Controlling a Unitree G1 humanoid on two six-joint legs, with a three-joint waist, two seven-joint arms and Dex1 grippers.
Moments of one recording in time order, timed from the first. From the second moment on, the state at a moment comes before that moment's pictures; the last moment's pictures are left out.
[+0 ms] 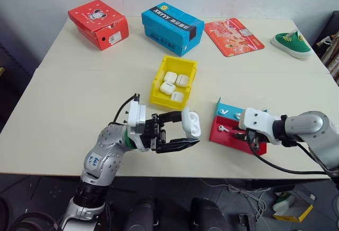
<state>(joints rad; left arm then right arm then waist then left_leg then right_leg) -0.32 0.29 -0.12 -0.28 -0.64 0.25 -1.04 -0.36 -1.07 0.20 -0.21 0.15 0.46 1.05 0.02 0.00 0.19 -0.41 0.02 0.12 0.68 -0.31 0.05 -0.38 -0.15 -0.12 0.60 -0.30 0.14</state>
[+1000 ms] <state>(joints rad) -0.32 0.30 -0.12 -0.30 -0.64 0.29 -1.04 -0.37 -1.10 0.20 -0.11 0.04 0.29 1.24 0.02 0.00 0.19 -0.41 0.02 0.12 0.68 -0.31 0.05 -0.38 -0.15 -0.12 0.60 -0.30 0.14</state>
